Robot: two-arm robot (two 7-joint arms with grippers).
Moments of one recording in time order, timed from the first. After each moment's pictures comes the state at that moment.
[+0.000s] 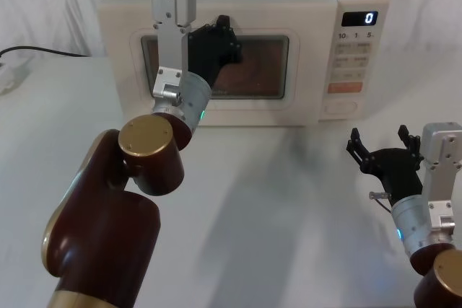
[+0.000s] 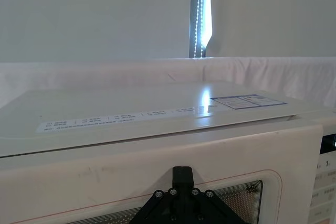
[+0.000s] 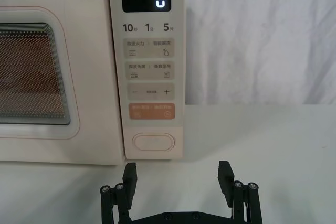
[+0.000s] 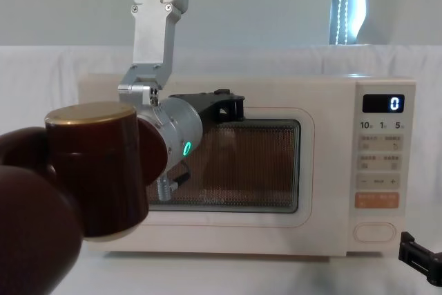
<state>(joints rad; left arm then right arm) -0.52 -0.08 0.25 -1.22 -0.07 0.02 -0.09 0.10 -0.01 -0.05 -1.36 0.02 -0.19 0.02</state>
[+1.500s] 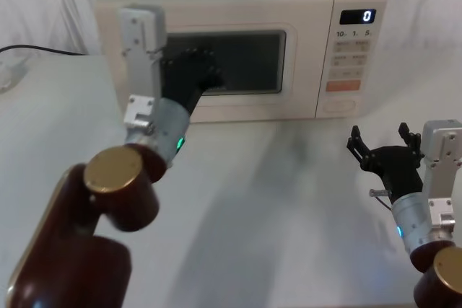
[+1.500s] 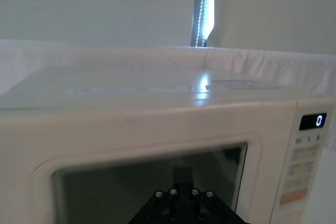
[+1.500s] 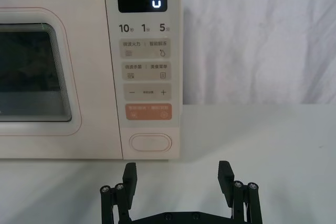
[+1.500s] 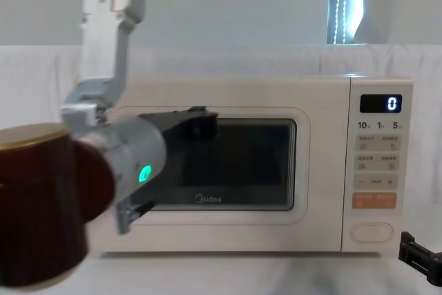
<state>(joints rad) -0.35 -0.03 0.22 -1.45 -0.12 0.10 -0.12 0.10 -0.01 -0.05 -1.36 0.02 -0.19 0.02</state>
